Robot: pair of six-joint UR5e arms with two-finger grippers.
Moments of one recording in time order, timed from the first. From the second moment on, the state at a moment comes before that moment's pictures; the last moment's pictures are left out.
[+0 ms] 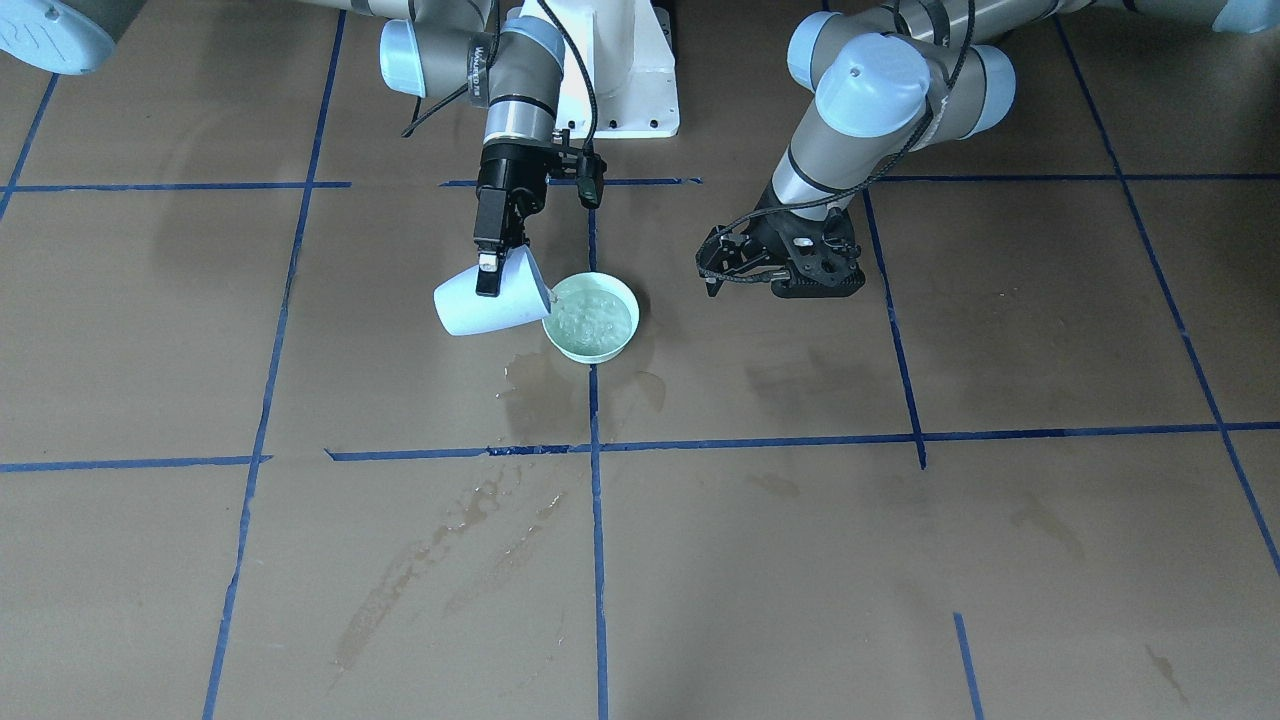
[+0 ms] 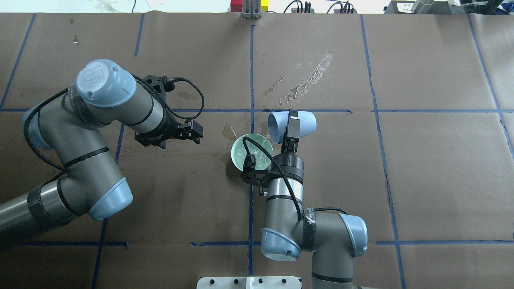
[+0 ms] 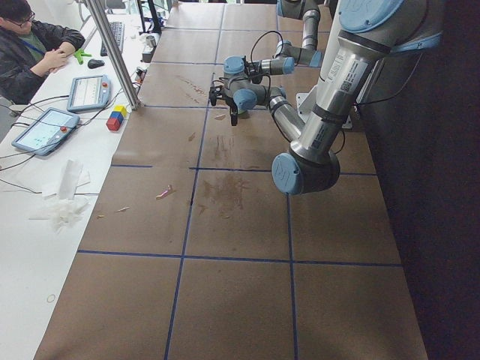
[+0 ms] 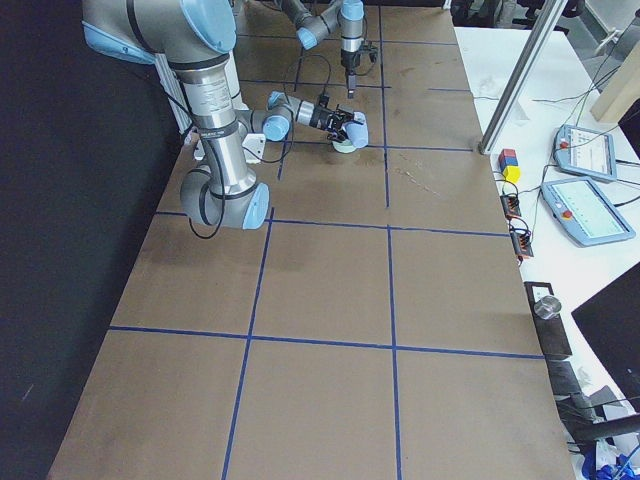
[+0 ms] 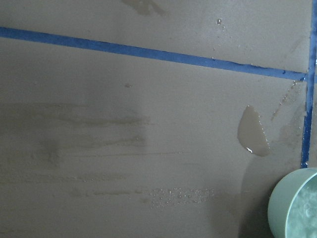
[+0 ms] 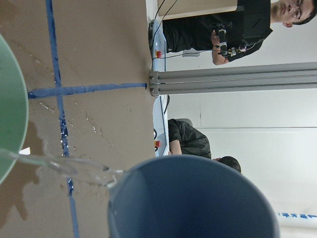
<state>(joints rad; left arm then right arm) -0.65 -2.06 -1.77 -1.76 -2.04 -1.27 0.17 -1.02 1.66 -1.55 0.34 0.12</state>
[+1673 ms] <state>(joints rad) -0.65 -2.06 -1.77 -1.76 -2.04 -1.27 0.17 -1.02 1.66 -1.55 0.33 0.08</state>
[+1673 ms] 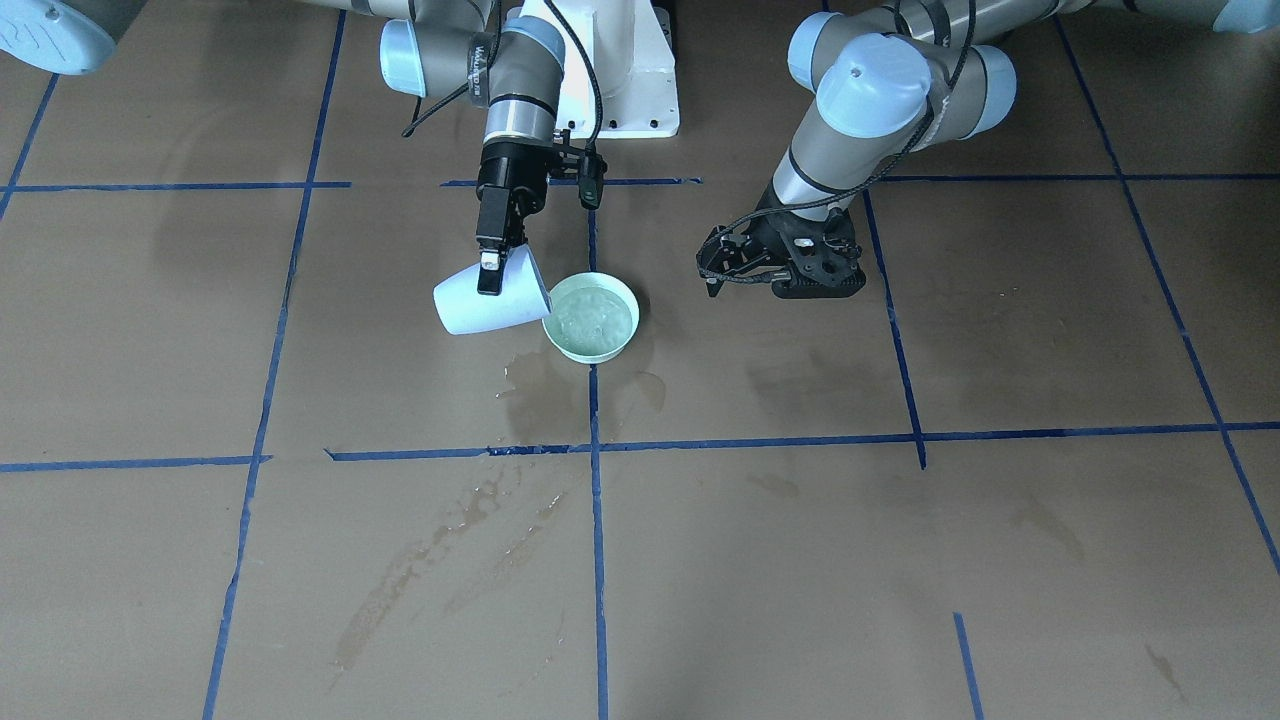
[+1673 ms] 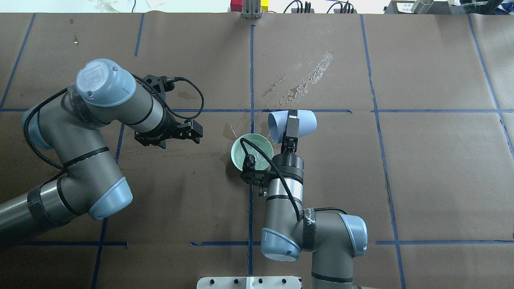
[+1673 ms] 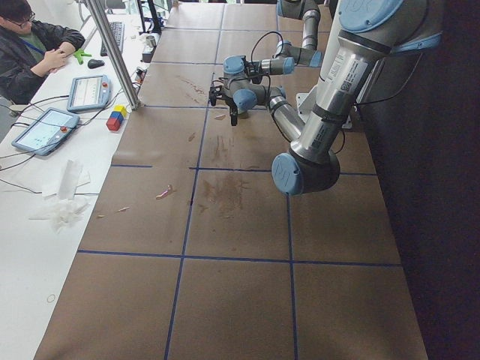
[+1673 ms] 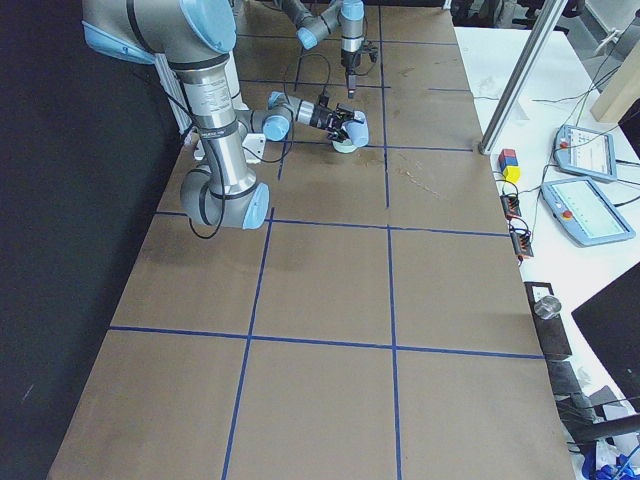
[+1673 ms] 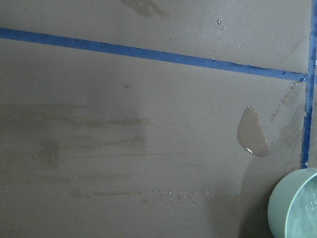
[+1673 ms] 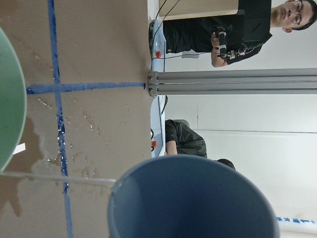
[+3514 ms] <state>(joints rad) -0.66 -2.06 -1.78 -1.76 -2.05 -1.27 0.20 -1.00 1.66 -1.23 0.54 0.43</state>
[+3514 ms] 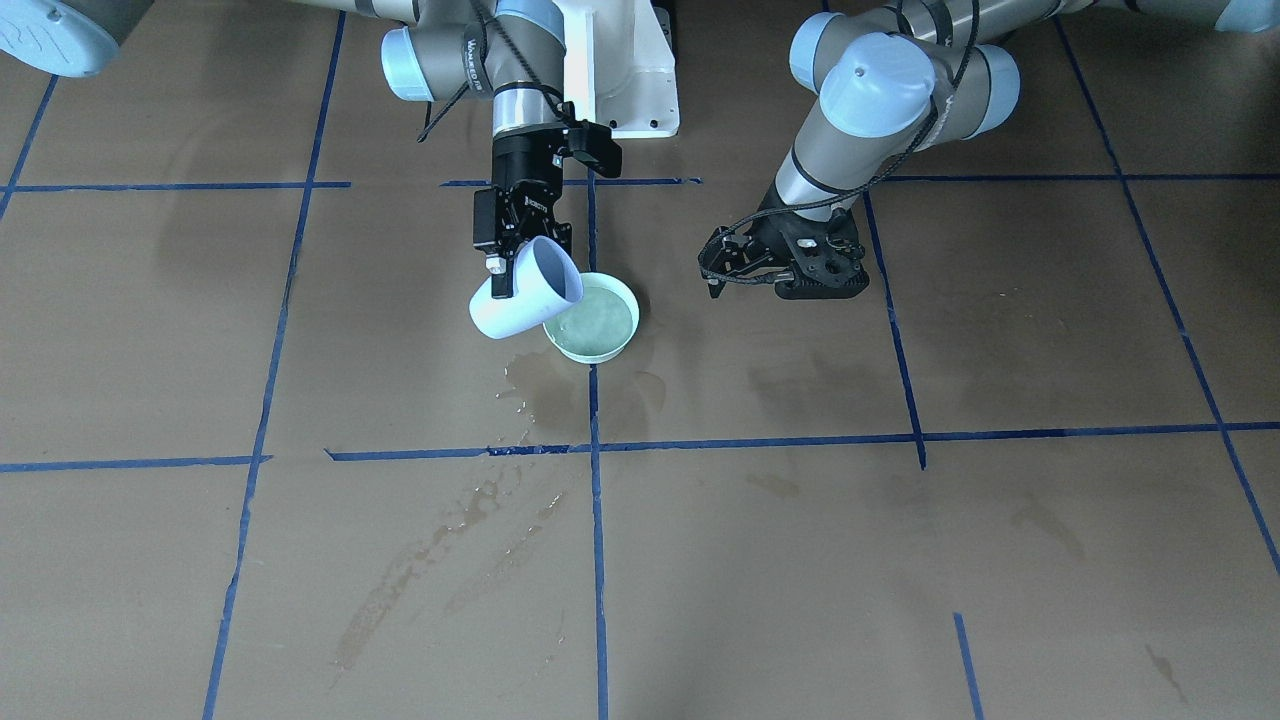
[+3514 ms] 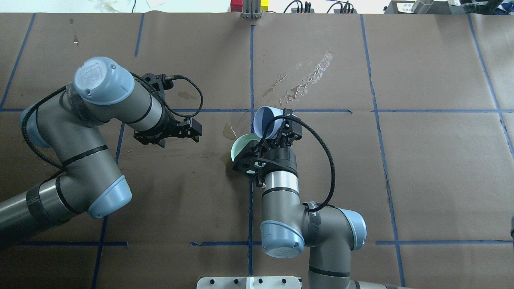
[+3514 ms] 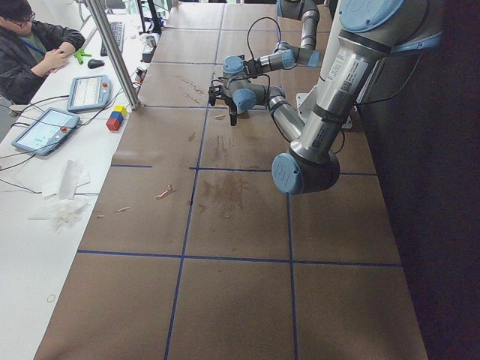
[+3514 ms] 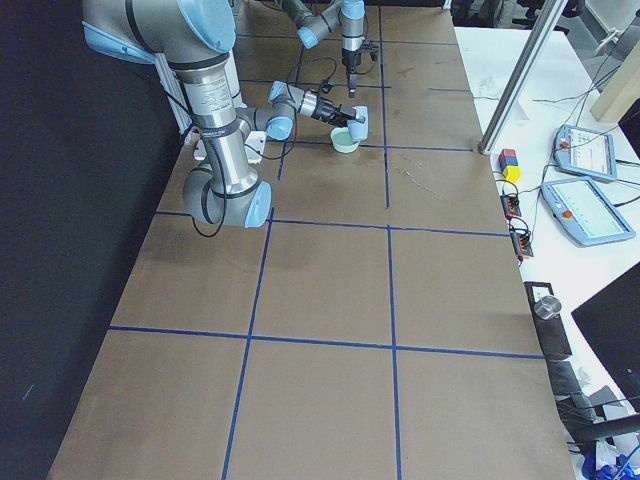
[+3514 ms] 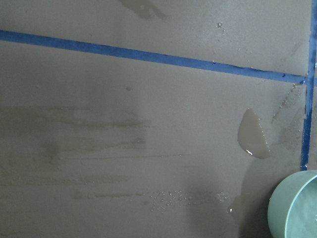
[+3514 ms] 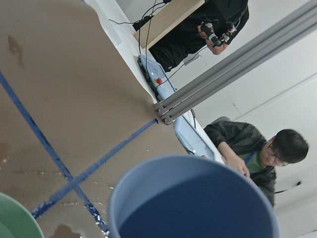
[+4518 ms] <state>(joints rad) -0.66 -2.06 -1.78 -1.76 -2.05 -1.27 0.34 -1.31 1.90 -1.11 0.85 1.18</state>
